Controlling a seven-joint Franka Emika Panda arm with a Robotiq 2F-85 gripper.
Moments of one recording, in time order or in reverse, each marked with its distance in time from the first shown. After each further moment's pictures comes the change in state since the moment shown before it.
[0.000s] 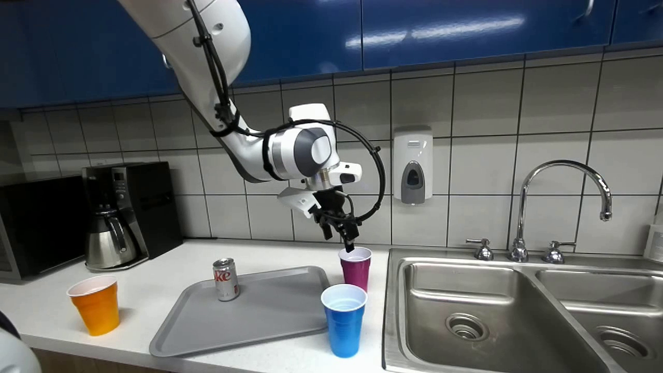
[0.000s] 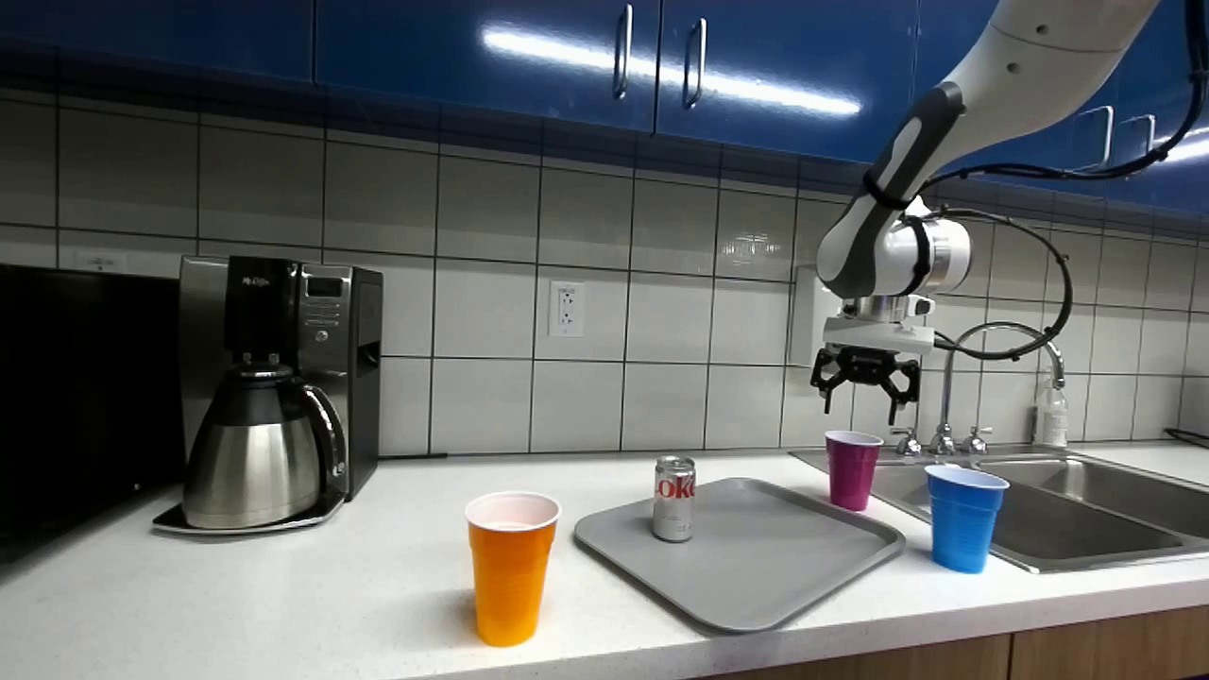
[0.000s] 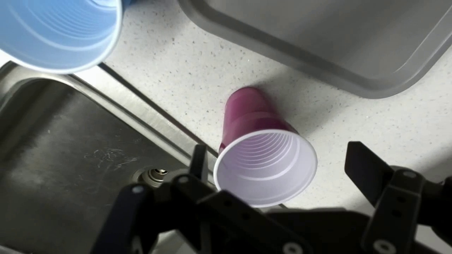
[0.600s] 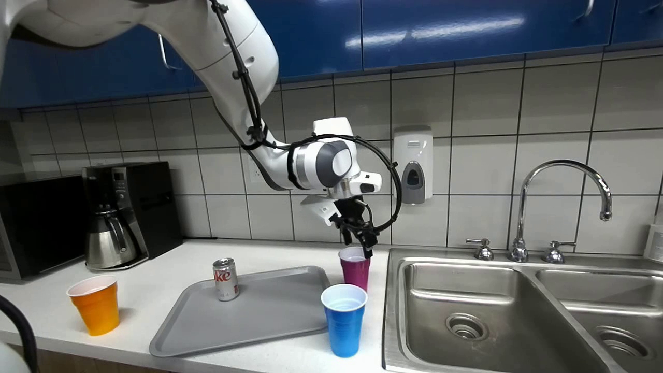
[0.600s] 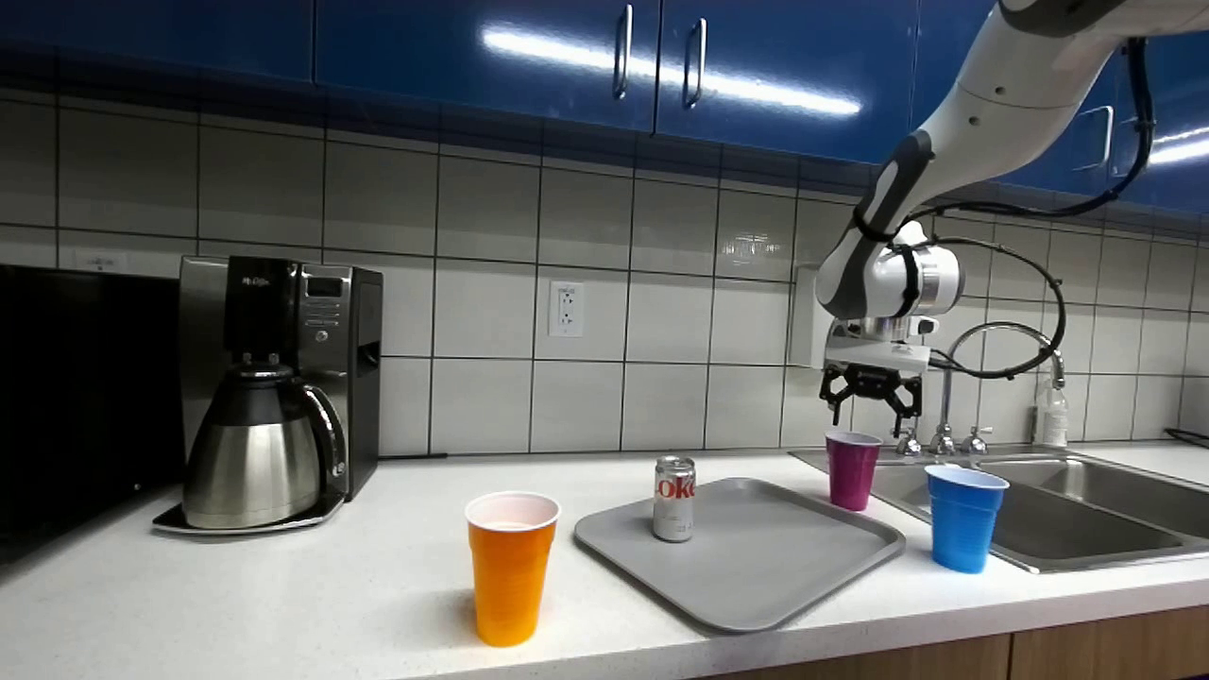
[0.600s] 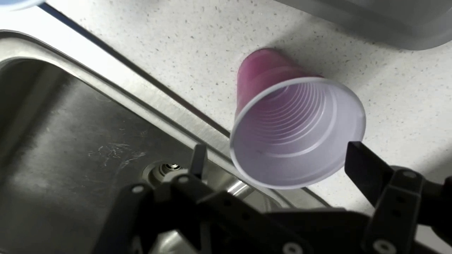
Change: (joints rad) arm -0.047 0.166 -0.012 0.154 0.075 0.000 -0.014
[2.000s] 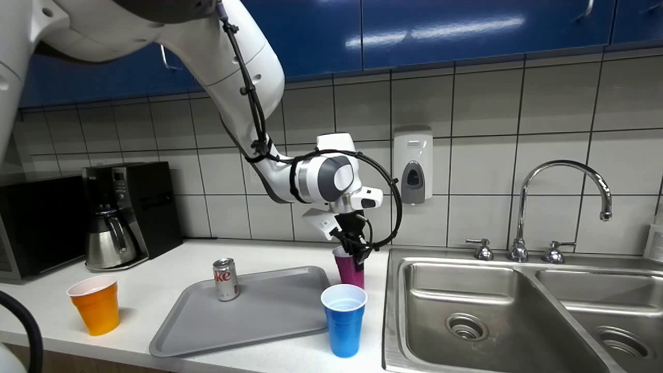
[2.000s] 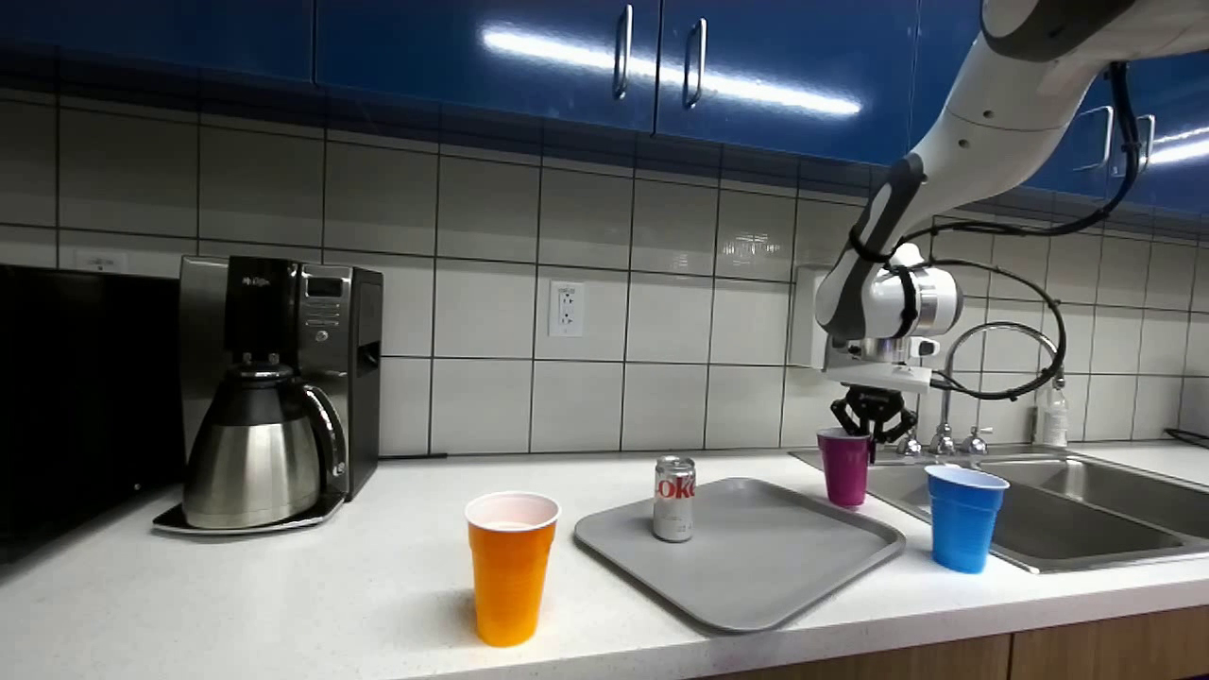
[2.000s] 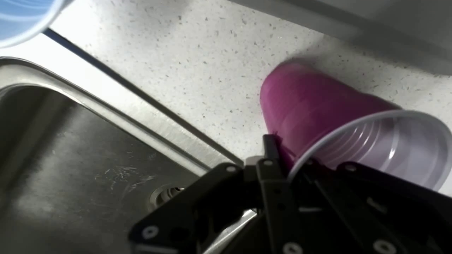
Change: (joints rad) arm -0.013 0.060 0.010 0.001 0.014 0.000 0.000
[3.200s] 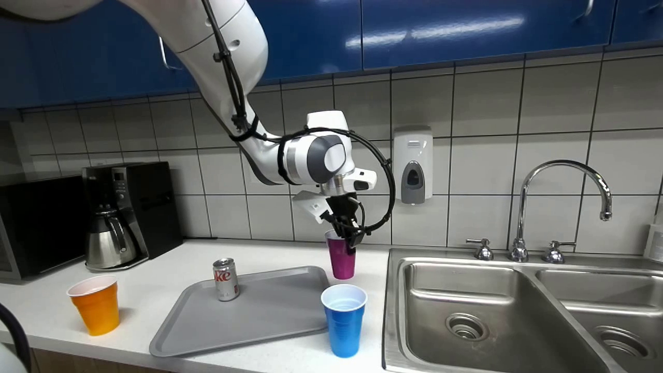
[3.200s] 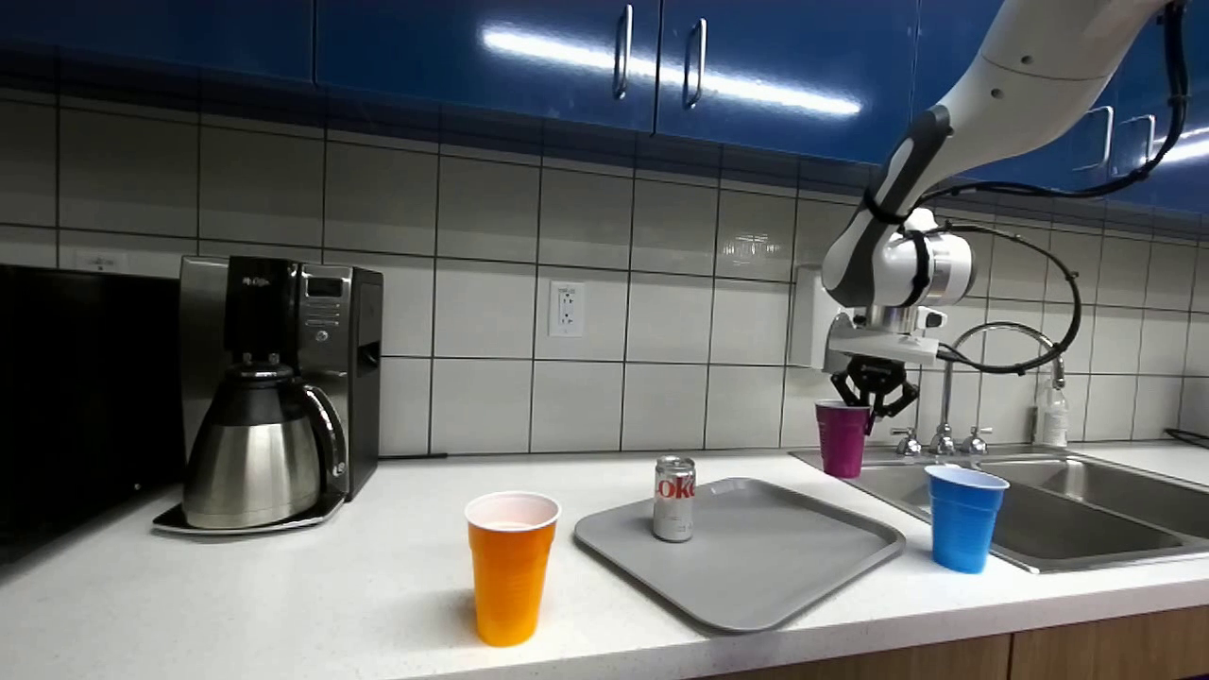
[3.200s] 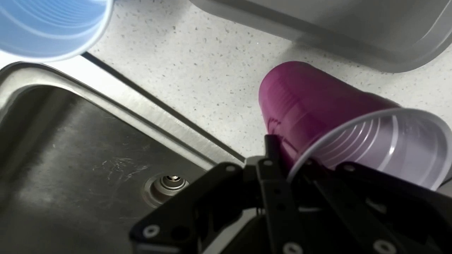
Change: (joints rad) arm 0.003 -0.145 0.013 -0.086 0.000 -0.004 -0.001
